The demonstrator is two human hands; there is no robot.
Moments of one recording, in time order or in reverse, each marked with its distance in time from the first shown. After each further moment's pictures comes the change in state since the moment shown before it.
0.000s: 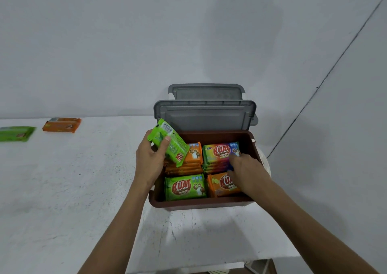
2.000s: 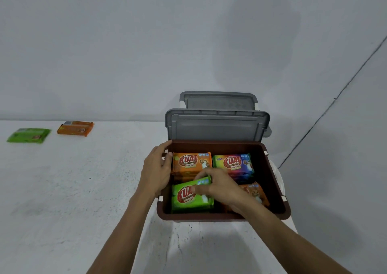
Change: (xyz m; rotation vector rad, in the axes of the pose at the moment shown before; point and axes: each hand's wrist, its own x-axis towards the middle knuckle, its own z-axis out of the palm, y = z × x) left_hand 0.012 -0.021 -0.010 0.405 -0.069 0.002; right_hand 0.017 -0.067 0.008 0.986 -0.389 0.022
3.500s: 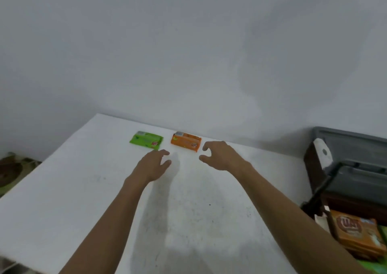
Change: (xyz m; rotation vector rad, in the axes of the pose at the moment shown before) left_hand 0.127 -0.257 -0.315 0.539 -0.143 -0.178; right_hand 0.228 -0.238 0.246 -0.888 -0.019 -0.332
